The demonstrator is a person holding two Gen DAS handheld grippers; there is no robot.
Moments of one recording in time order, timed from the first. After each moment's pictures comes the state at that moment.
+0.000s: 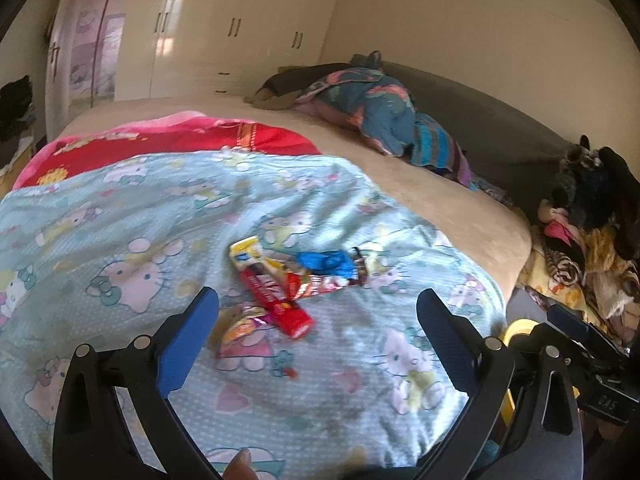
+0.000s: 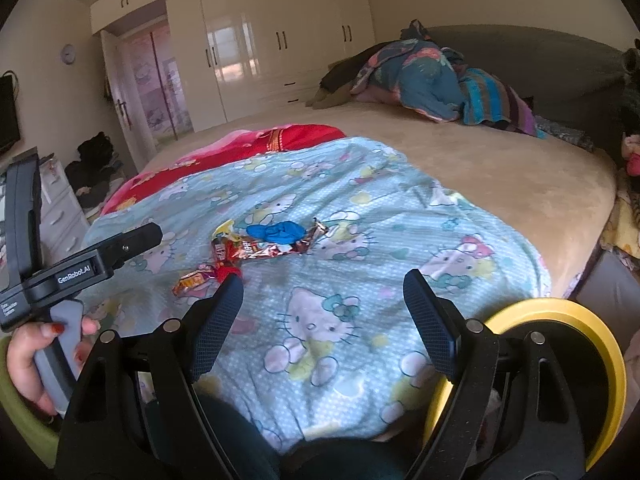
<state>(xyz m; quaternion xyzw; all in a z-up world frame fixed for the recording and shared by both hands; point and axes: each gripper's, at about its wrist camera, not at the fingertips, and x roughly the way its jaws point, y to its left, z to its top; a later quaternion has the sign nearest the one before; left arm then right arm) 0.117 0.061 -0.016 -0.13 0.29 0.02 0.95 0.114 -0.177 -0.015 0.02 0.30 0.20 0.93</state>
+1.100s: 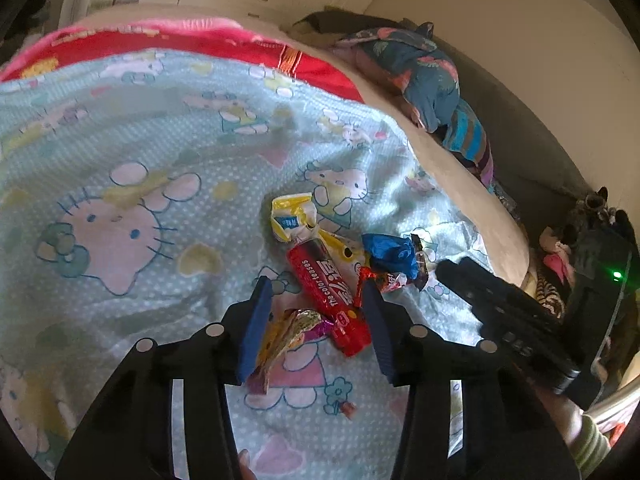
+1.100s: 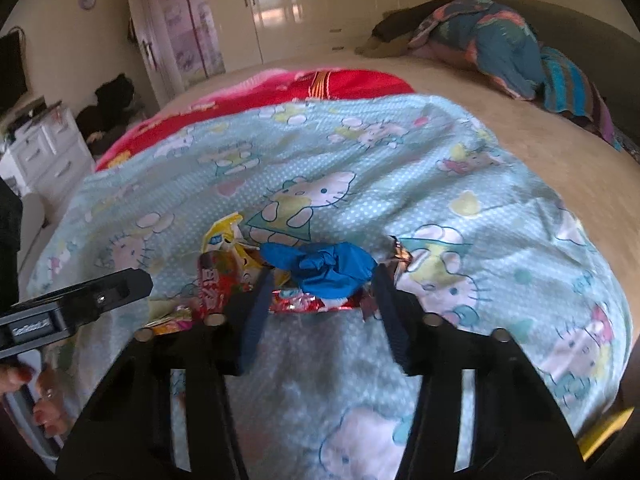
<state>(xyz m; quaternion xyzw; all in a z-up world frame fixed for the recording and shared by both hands) 0.194 0.138 -0.085 -0.26 0.38 0.00 0.89 0.264 -0.053 -0.073 -0.04 0.38 0.27 0.88</state>
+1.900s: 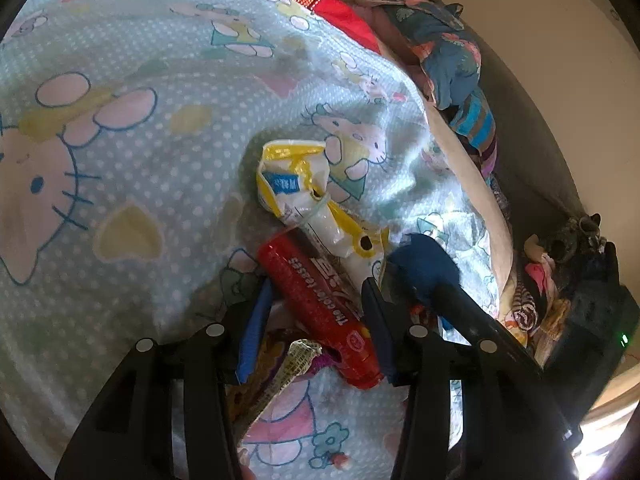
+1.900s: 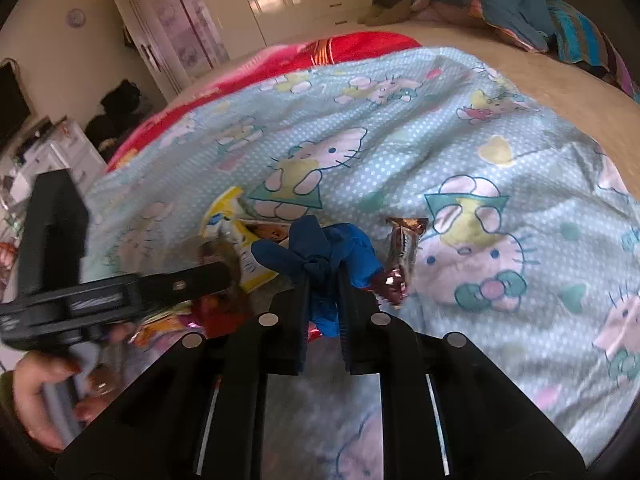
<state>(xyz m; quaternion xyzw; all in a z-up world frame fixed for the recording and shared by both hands) 0.246 0.138 -0.141 -0.34 0.44 -0.03 0.83 0.268 -0.063 -0.101 0.02 0.42 0.30 0.86</state>
